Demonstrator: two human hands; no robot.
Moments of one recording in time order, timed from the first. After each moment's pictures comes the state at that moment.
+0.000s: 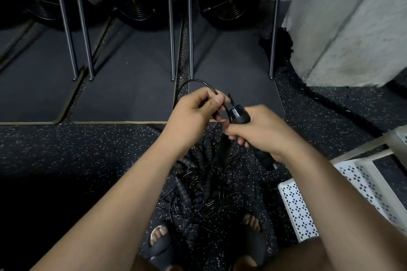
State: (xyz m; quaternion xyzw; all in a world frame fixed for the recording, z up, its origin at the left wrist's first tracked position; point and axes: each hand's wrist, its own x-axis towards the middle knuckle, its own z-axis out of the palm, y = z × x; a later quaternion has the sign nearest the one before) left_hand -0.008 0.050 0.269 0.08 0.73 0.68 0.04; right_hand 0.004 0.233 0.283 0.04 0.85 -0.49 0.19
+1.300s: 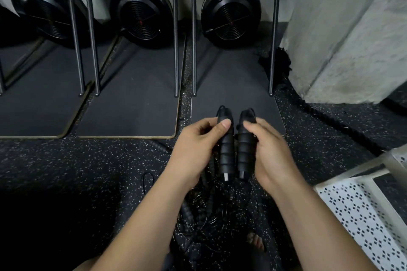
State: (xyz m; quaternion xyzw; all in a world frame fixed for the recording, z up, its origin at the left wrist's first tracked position) left_hand 0.021 0.050 0.289 -0.06 0.65 0.75 0.10; right_hand 0.020 0.204 0.280 0.20 0.55 -0.81 0.02
